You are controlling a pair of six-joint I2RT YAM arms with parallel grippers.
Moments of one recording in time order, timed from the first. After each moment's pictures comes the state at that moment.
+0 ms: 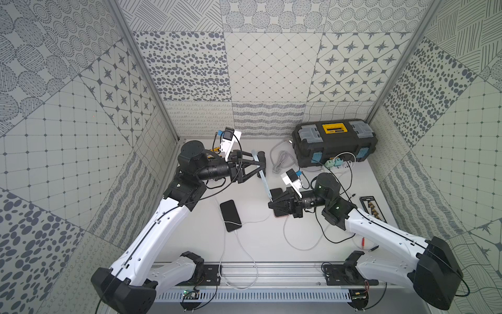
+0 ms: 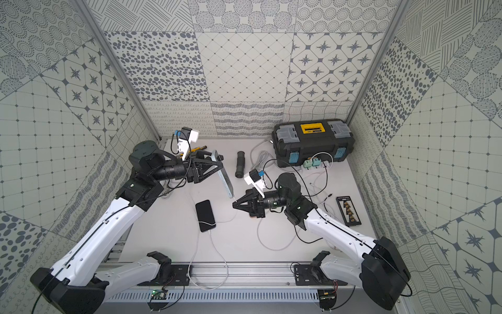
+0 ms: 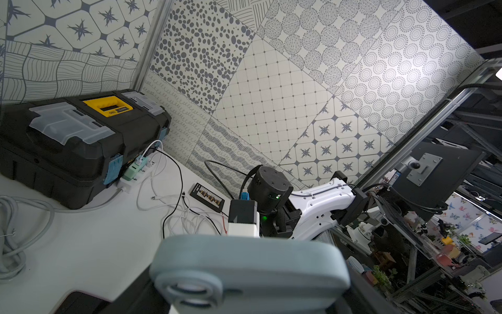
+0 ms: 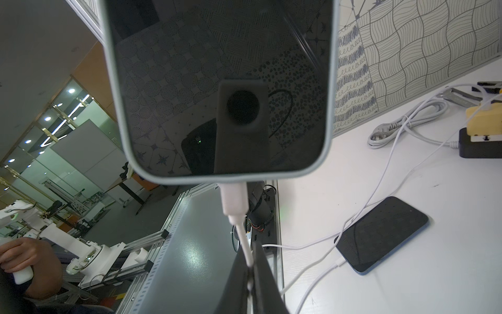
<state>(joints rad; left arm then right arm) -0.31 1.14 1.21 -0.07 0.97 -0.58 0.70 1.16 0.72 0.37 -1.02 0.46</state>
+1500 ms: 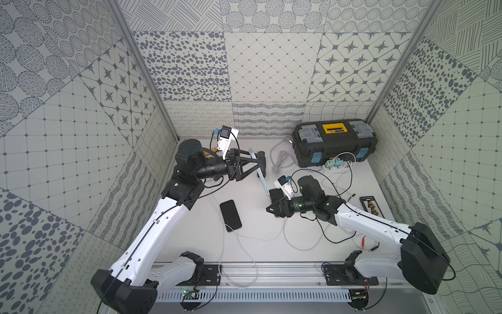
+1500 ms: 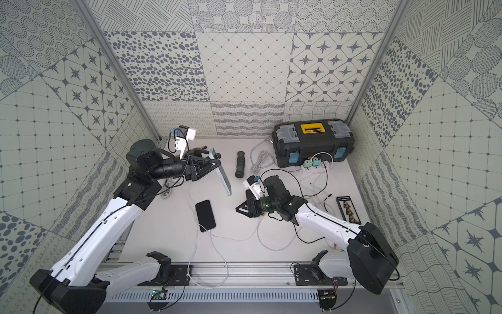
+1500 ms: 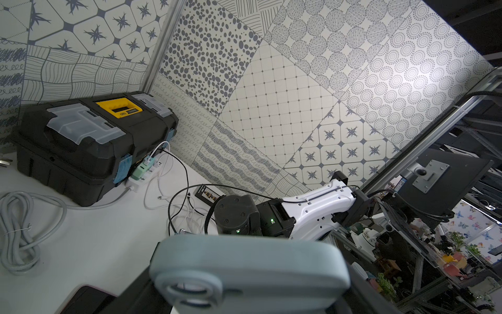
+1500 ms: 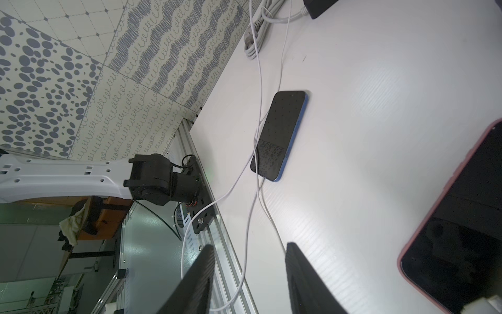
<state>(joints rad) -0.28 1.13 1.22 -0.09 0.96 -0.58 0.73 1.28 0.77 -0.07 -0.63 0.46</state>
